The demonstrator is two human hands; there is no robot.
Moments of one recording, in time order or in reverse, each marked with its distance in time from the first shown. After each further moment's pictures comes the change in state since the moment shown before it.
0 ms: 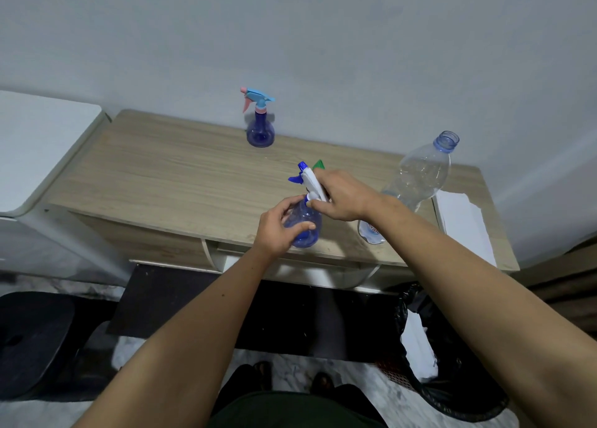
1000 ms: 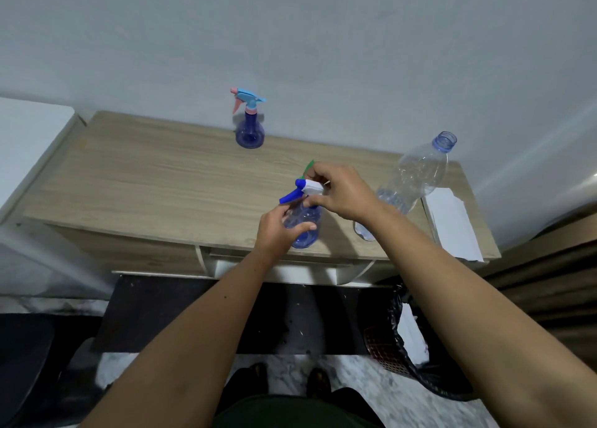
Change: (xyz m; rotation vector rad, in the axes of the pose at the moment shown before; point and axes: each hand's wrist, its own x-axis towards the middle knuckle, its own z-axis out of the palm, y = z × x) left_hand 0.008 -0.003 -0.005 0.070 -0.037 -0.047; right_hand 0.002 -0.019 0.002 0.137 0.163 0.206
